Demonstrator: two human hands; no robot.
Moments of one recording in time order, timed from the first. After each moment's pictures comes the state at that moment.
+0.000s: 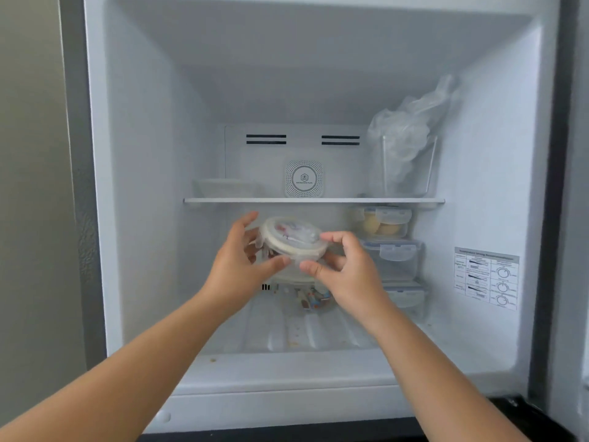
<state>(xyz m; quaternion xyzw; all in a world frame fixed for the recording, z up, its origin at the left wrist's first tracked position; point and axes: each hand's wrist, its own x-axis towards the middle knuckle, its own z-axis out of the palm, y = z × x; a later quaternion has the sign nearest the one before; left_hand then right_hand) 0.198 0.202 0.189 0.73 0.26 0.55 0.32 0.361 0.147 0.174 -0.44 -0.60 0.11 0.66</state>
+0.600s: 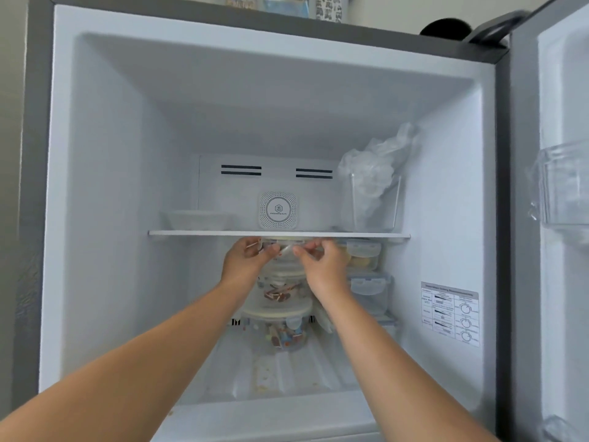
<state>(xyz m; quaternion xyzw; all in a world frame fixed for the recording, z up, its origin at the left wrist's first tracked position) 0.280 0.291 0.216 0.64 0.26 0.60 0.41 0.400 0.217 0.215 -0.49 -0.50 0.00 0.71</state>
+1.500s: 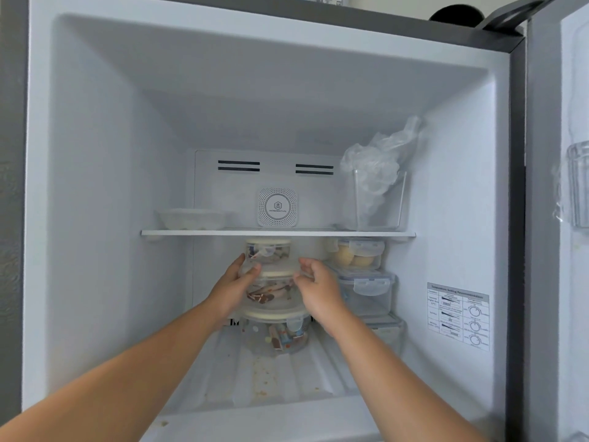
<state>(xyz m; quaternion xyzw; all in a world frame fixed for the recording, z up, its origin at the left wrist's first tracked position) 0.260 0.322 0.179 0.71 0.33 0.45 0.42 0.409 0.236 0.180 -0.58 -0.53 0.10 0.61</state>
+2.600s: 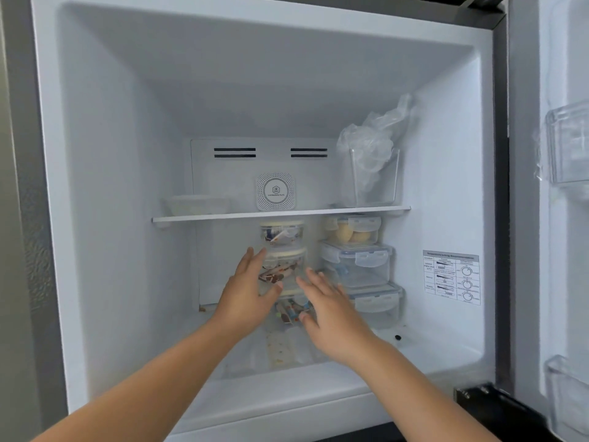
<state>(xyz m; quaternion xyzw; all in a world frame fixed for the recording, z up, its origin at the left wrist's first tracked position) 0.238 0.253 0.159 0.84 0.31 0.42 0.13 0.377 0.154 0.135 -0.68 -0.66 -0.12 0.28</state>
